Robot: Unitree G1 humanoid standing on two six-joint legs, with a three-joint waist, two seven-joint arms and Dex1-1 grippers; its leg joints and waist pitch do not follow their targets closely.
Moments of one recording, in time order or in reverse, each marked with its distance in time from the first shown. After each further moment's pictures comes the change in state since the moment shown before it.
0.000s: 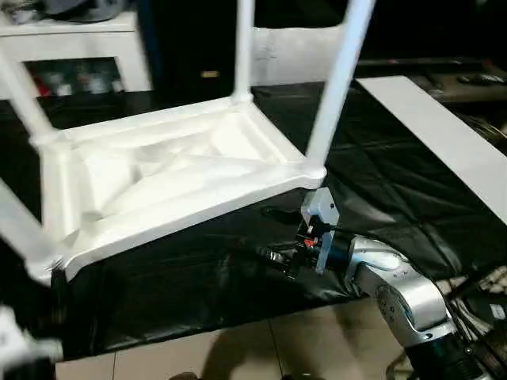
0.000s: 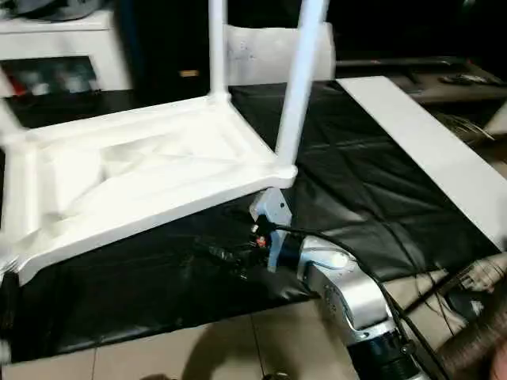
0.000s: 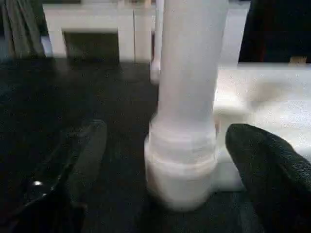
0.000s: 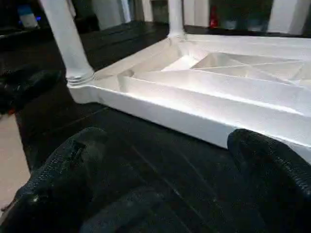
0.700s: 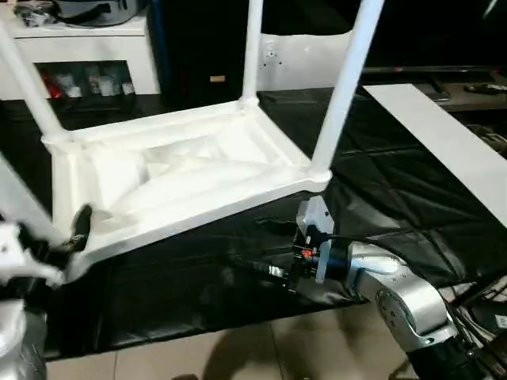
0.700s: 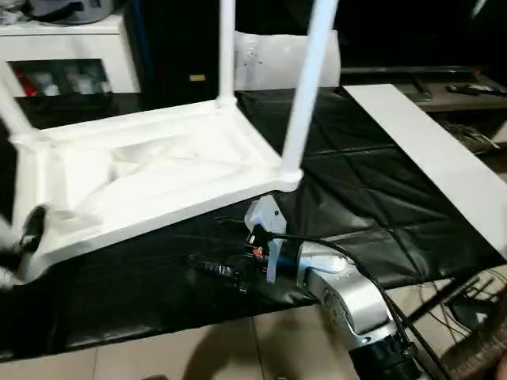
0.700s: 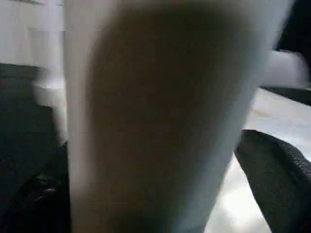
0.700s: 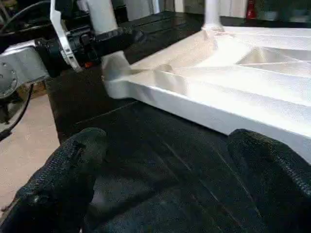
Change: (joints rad) left arm -0.304 0.329 -0.070 0.159 -0.275 0.383 -0.427; right arm 0.011 -0.014 0.027 -0.014 0.011 0.023 0.055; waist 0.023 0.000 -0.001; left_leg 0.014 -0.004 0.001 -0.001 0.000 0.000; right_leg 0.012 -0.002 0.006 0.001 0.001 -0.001
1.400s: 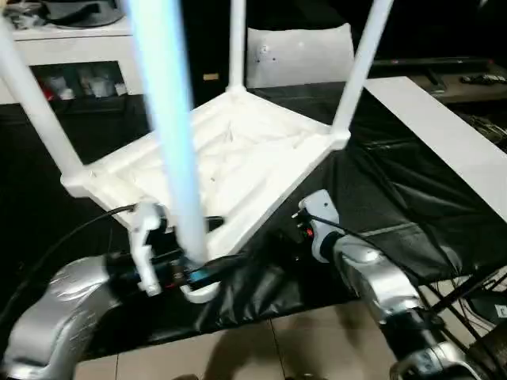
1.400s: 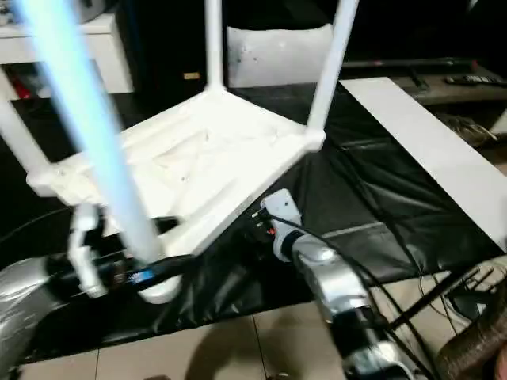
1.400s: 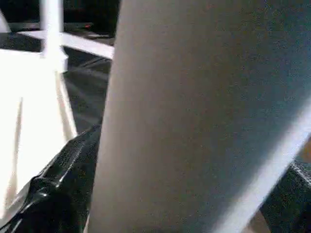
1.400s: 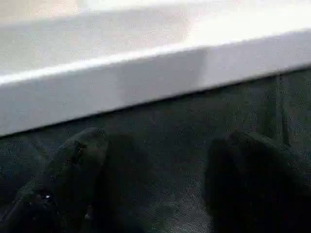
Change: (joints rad) left arm -0.116 0.123 -0.439 -0.302 -0.149 0.370 -0.420; right arm -0.173 0.127 -0.056 0.517 -0.288 -0.084 -0.522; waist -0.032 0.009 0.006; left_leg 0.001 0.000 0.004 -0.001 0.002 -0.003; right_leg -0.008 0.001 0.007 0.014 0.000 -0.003
